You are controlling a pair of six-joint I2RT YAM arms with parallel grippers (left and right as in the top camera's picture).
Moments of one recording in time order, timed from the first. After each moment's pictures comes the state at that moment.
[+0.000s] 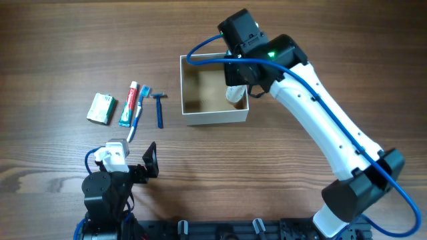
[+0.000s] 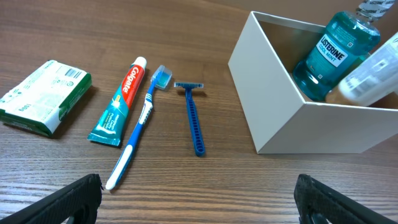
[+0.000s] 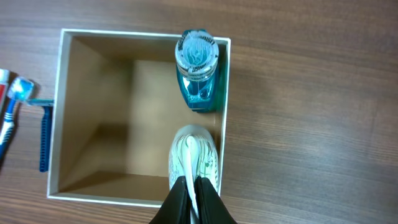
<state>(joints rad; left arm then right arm) 0.07 0.08 0.15 -0.50 0.22 -0.17 0.59 1.82 1.84 -1.16 0.21 0.40</state>
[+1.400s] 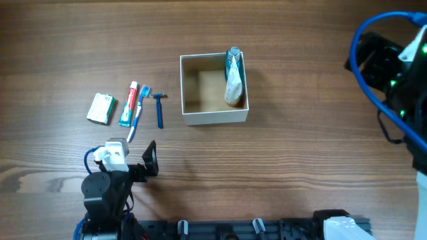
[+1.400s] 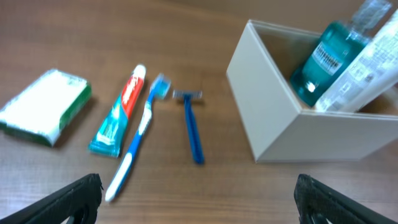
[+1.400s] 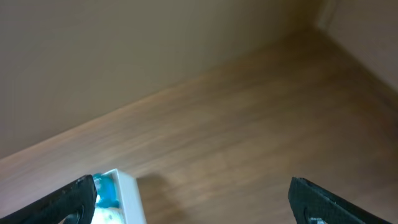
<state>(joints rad) 0.07 0.08 0.15 -0.45 0.22 -0.17 0.04 1.24 1.83 -1.20 0.24 0.39</state>
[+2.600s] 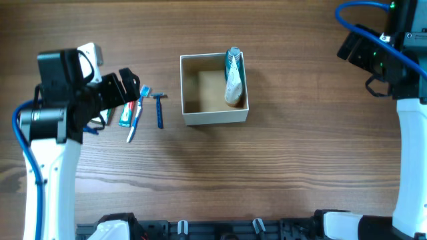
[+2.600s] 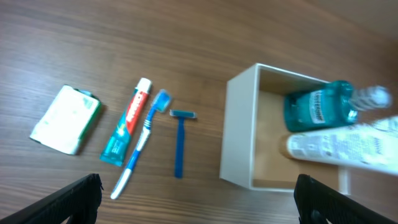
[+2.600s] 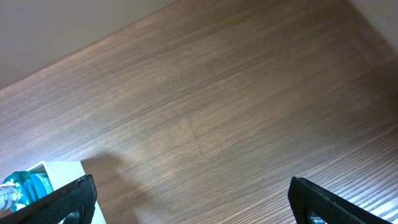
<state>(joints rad) 0.07 1.26 1.32 -0.98 0.19 -0.26 -0.02 1.49 1.83 -1.25 0.25 0.39</state>
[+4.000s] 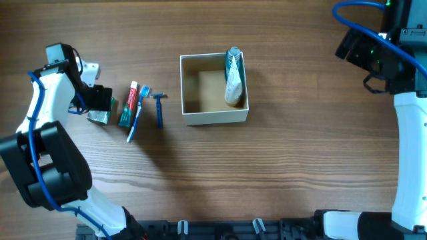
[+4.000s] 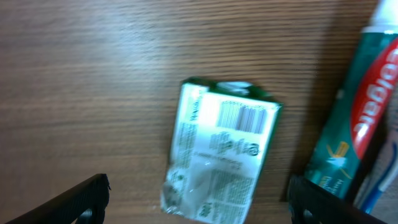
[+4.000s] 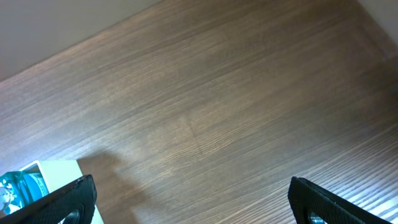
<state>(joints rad) 0.30 1.88 1.33 -0.81 -0.03 0.38 -0.02 1.51 1.83 -1.25 0.25 0.39</state>
